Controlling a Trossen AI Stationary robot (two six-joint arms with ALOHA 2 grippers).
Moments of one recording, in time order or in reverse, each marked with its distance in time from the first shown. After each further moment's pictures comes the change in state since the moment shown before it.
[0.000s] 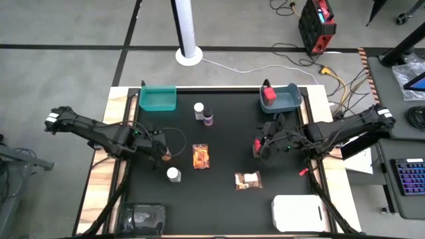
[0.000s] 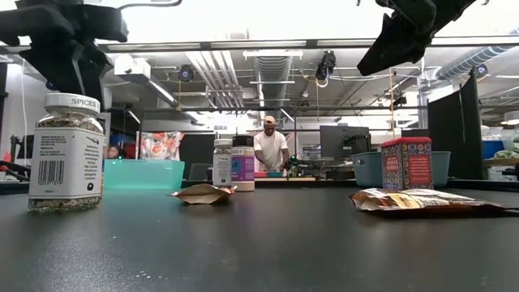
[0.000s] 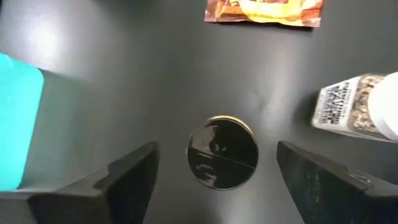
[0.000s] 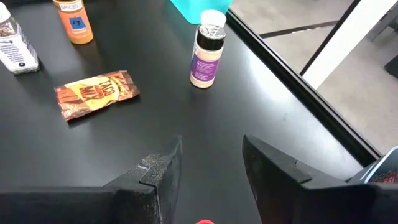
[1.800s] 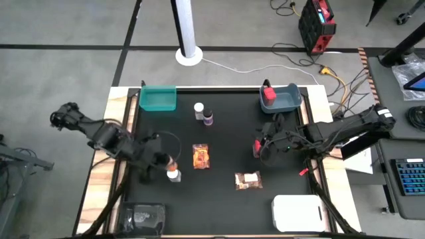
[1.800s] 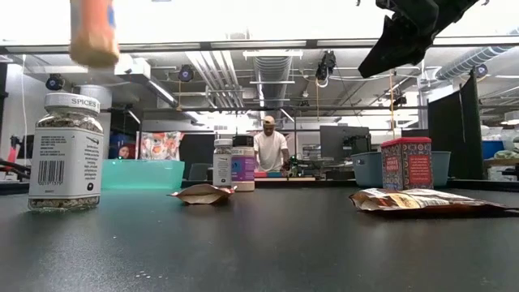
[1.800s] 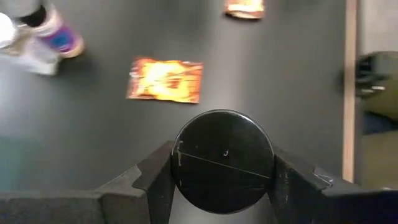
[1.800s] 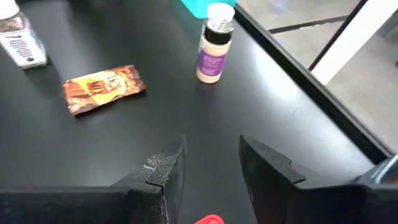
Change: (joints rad) left arm -0.250 0.158 0.519 -0.141 0.026 -0.186; right arm 0.000 0.001 -0.010 0.003 -0.035 0.007
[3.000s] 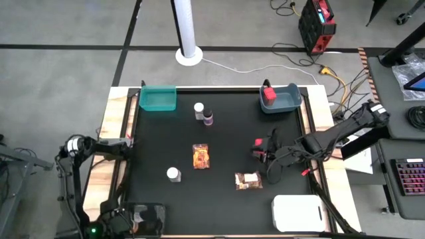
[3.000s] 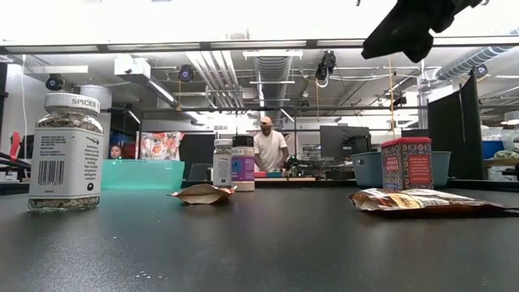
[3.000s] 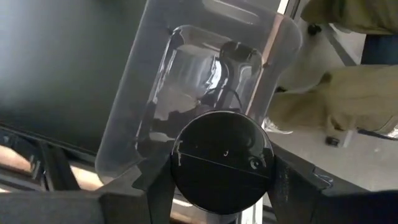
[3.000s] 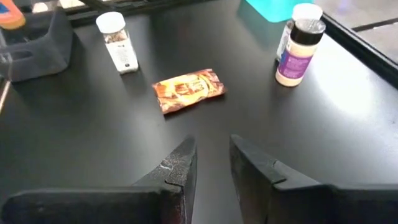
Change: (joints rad) left arm -0.815 0.578 0.280 -0.180 0.001 -1.026; right arm 0.188 0.080 -0.009 0.158 -0.042 0.124
